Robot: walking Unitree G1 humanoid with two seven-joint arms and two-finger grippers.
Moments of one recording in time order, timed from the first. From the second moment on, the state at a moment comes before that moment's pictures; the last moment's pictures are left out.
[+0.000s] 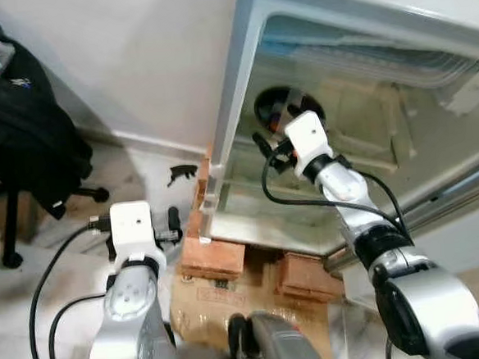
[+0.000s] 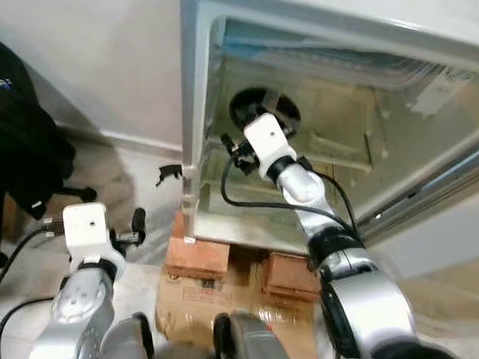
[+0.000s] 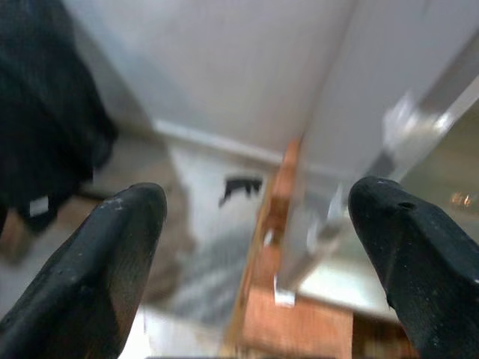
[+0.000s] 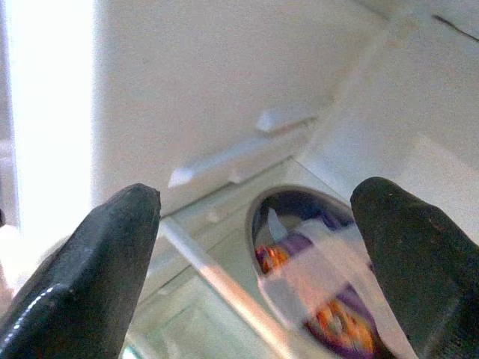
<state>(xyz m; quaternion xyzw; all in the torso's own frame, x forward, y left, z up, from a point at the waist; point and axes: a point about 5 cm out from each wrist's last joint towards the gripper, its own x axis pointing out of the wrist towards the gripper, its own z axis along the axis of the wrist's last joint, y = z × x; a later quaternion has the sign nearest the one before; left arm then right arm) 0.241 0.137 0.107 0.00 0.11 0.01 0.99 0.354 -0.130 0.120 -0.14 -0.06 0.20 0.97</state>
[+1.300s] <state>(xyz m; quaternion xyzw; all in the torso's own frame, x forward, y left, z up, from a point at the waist) 0.265 0.134 0.101 0.05 0.07 -0.05 0.99 0.309 -0.142 0.117 0.02 0.04 0.13 0.99</state>
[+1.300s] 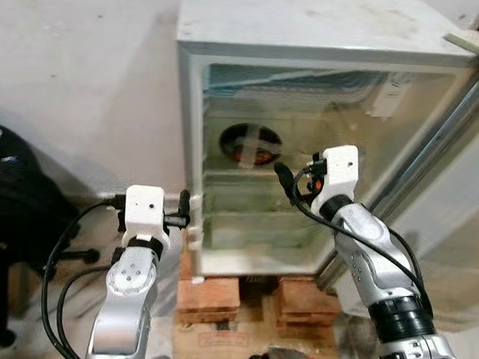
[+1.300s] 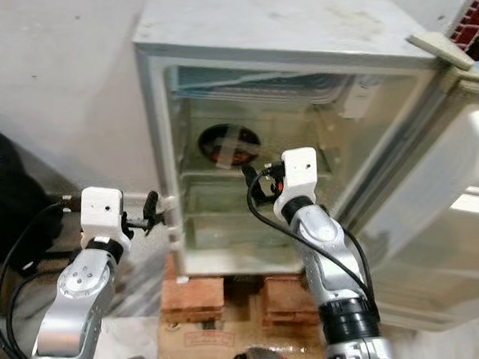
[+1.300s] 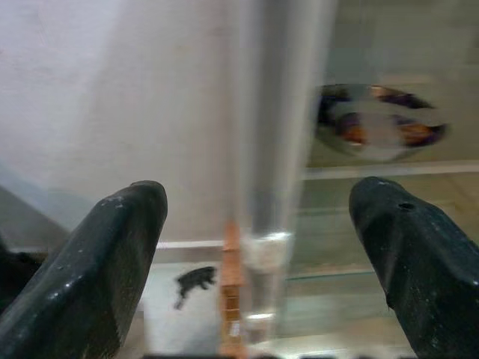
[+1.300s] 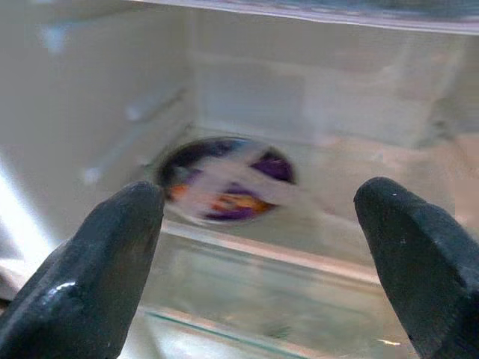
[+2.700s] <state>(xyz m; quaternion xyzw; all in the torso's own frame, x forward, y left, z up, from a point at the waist) 0.275 0.126 0.114 0.04 0.04 -0.07 1.00 0.297 -0.133 0.111 -0.04 0.07 0.26 0.96</state>
